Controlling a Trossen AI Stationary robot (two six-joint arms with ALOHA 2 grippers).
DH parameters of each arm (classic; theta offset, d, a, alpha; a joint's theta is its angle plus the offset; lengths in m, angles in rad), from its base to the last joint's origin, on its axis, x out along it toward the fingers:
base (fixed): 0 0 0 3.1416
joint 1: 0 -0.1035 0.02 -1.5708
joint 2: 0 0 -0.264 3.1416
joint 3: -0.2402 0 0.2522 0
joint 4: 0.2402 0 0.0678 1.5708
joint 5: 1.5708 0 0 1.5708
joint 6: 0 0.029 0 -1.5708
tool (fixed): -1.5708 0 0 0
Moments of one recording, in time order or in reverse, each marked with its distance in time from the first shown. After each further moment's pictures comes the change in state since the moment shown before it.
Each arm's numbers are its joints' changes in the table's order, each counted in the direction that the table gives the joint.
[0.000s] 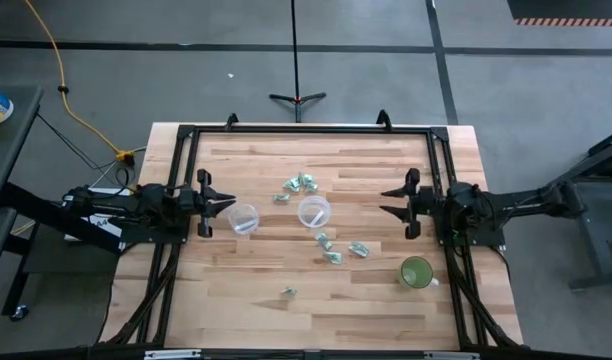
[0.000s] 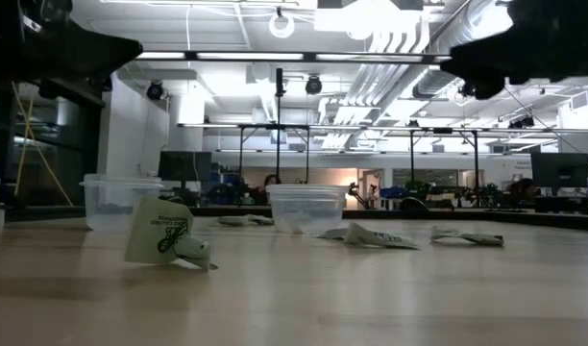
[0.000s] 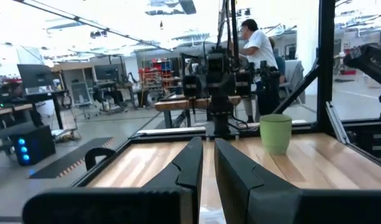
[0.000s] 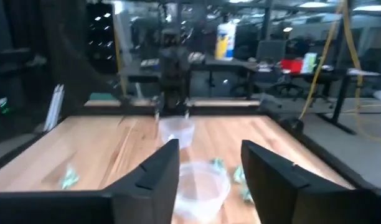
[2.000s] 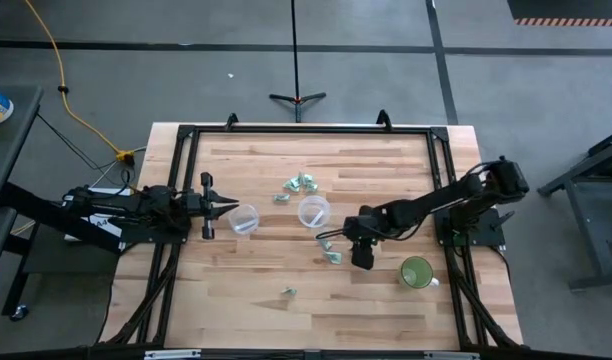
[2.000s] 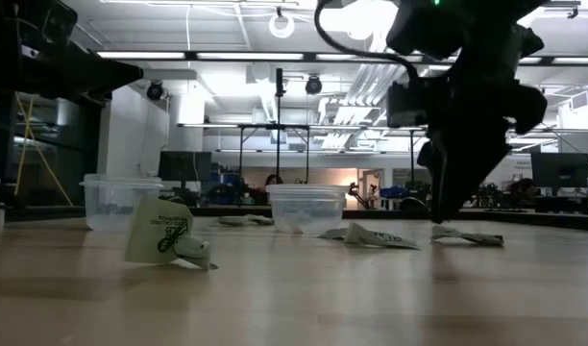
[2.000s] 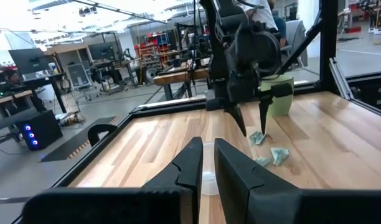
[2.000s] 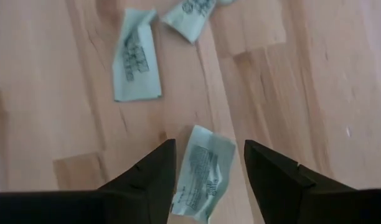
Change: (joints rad) left arm 0.000 0.000 0.000 0.133 0.003 0.058; right arm -0.143 -1.168 -0.703 0.739 0.154 0.471
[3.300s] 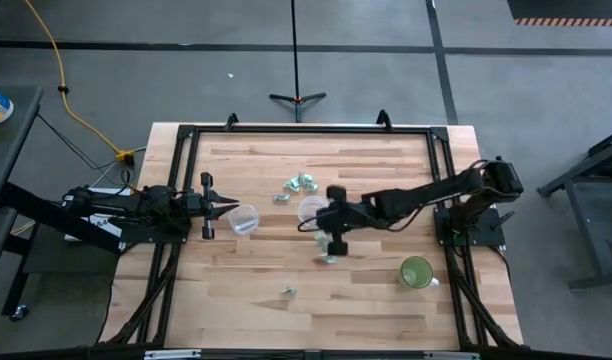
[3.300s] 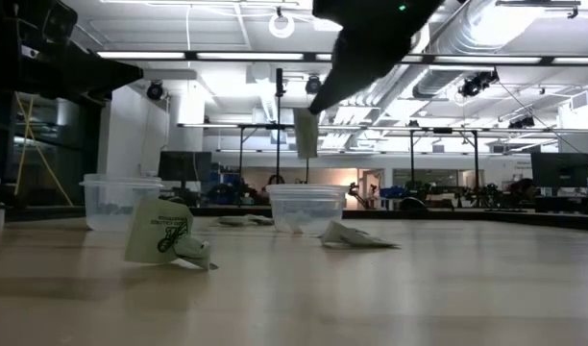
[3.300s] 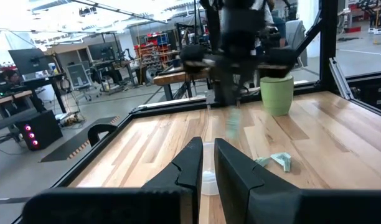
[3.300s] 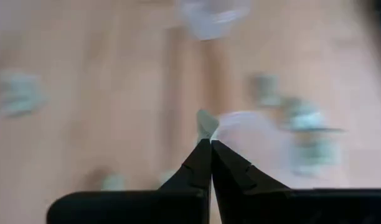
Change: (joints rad) left arm 0.000 0.000 0.000 0.000 0.000 0.001; right arm 0.042 -0.030 -0.335 -0.062 -0.292 -0.444
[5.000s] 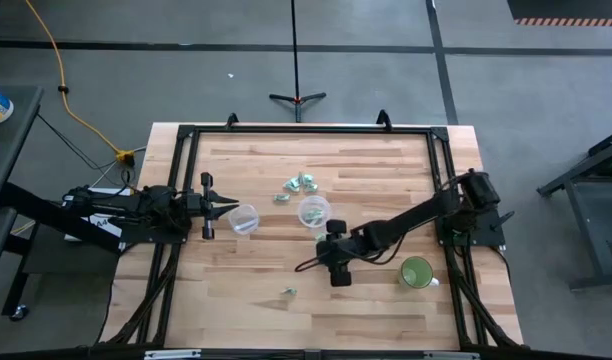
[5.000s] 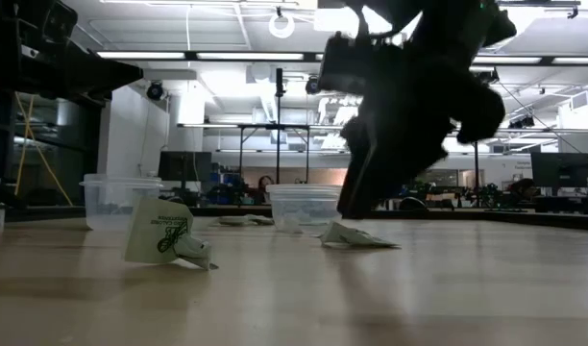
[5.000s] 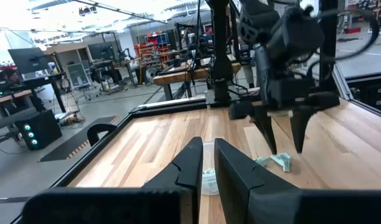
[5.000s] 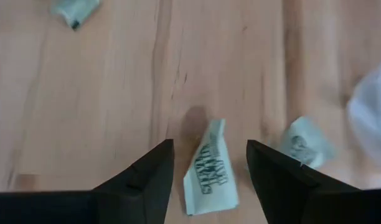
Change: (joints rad) left arm 0.000 0.000 0.000 0.000 0.000 -0.004; right arm -0.168 -0.227 0.068 -0.086 0.137 0.209
